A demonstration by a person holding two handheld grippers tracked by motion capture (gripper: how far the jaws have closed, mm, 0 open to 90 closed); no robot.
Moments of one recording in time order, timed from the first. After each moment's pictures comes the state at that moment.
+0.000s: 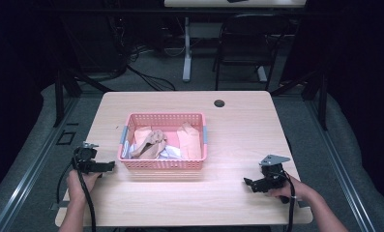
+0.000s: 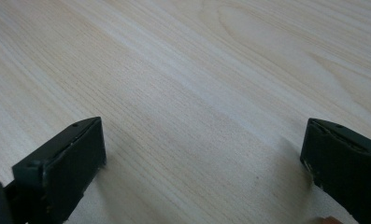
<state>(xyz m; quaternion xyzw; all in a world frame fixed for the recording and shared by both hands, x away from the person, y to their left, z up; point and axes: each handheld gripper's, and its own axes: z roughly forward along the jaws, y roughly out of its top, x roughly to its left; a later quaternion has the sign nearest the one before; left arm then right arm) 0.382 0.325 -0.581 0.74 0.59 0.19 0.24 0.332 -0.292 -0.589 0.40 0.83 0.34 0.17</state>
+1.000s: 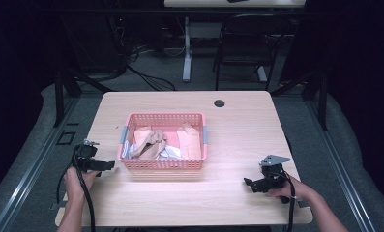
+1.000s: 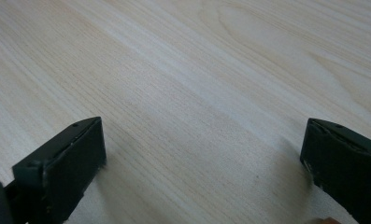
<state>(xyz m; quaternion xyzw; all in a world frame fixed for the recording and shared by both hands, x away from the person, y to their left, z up) 0.383 0.323 -0.563 0.76 0.58 0.16 0.23 0.331 -0.293 -0.589 0.40 0.83 0.34 0.17</state>
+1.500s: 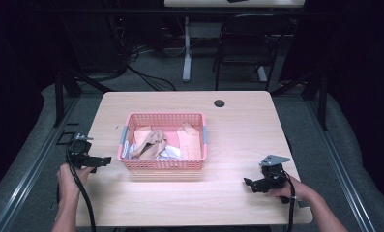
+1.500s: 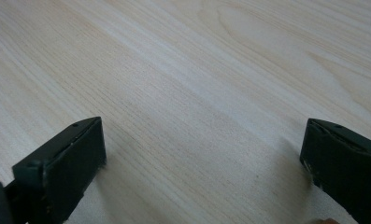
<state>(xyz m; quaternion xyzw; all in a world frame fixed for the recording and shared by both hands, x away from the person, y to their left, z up) 0.378 0.326 -0.528 0.76 0.58 0.16 0.26 0.331 -0.292 -0.589 0.40 0.83 0.34 0.17</state>
